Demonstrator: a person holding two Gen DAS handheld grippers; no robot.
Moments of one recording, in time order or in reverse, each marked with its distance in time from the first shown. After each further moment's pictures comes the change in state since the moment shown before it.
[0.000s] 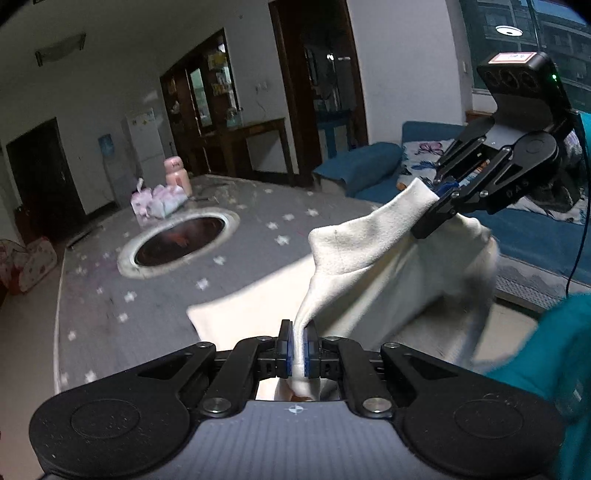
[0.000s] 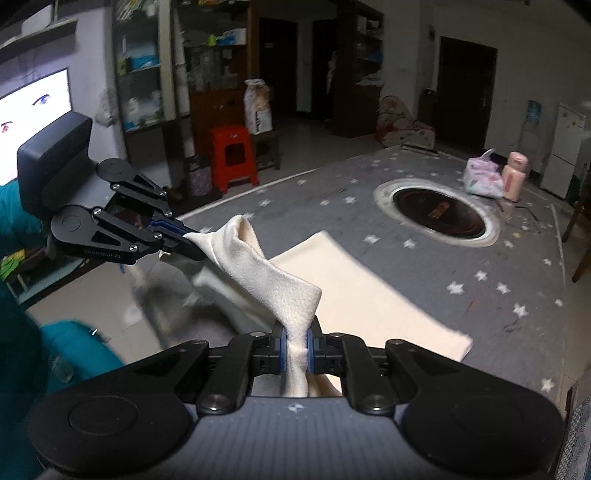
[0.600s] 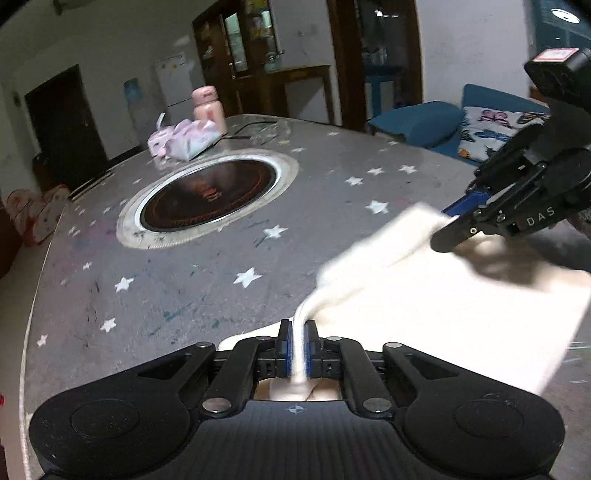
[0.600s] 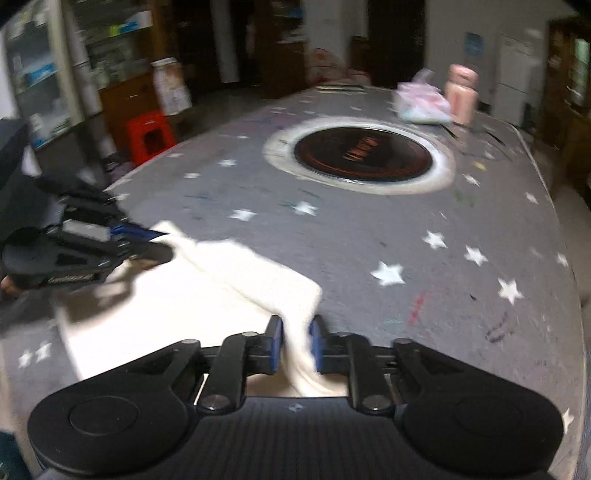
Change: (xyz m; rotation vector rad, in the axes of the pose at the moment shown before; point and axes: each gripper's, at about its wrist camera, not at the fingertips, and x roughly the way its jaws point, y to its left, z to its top) left arm 0.182 0.078 0.005 -0.109 0.175 0.085; right arm 0.153 -0.134 0.006 0.227 0.123 -0.131
